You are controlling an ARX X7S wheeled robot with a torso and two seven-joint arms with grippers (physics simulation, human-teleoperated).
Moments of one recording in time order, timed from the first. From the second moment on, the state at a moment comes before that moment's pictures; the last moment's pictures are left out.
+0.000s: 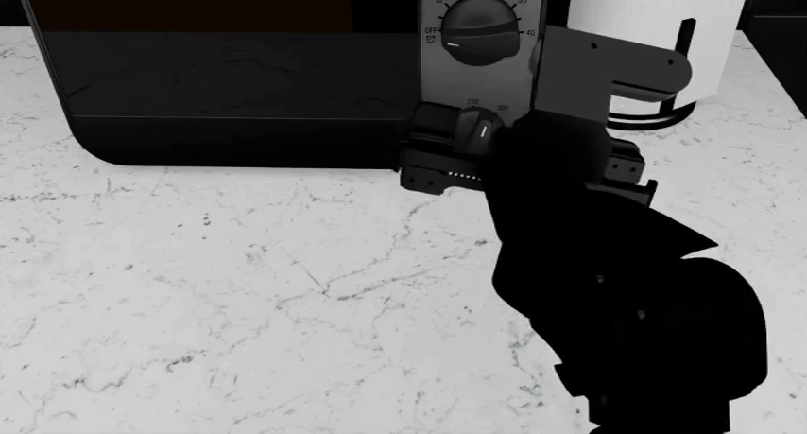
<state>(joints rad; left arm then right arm) 0.30 -0.35 0.33 0.98 0.13 -0.59 0.22 1.05 0.11 -0.06 0.18 0.66 1.09 0.45</state>
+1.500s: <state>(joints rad) 0.30 -0.36 0.31 0.95 0.08 -0.58 0.20 1.20 0.05 -0.20 0.98 0.53 0.43 0.08</state>
